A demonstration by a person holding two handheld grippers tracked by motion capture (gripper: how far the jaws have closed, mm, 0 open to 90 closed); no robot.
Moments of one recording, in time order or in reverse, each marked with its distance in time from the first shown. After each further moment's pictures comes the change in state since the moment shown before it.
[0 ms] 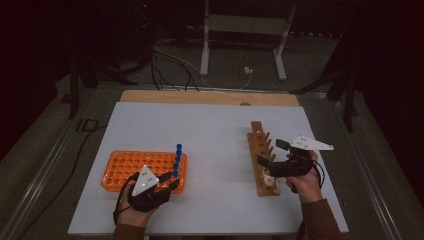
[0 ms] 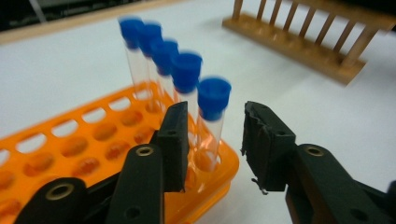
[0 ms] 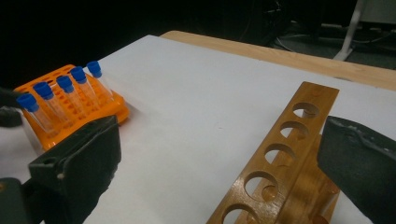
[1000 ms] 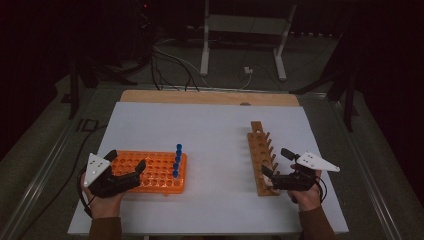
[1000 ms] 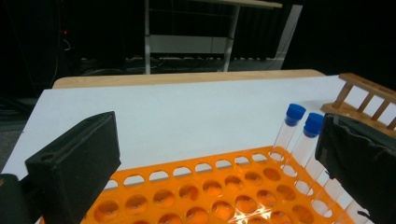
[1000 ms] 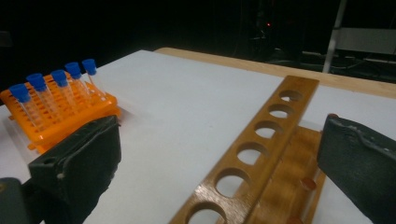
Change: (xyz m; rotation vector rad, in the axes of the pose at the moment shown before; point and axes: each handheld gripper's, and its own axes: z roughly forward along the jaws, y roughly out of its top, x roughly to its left) left arm 0.061 0.000 -0.040 -0.212 0.312 -0.187; right arm 0.003 -0.041 -0.013 -0.120 -0.048 -0.016
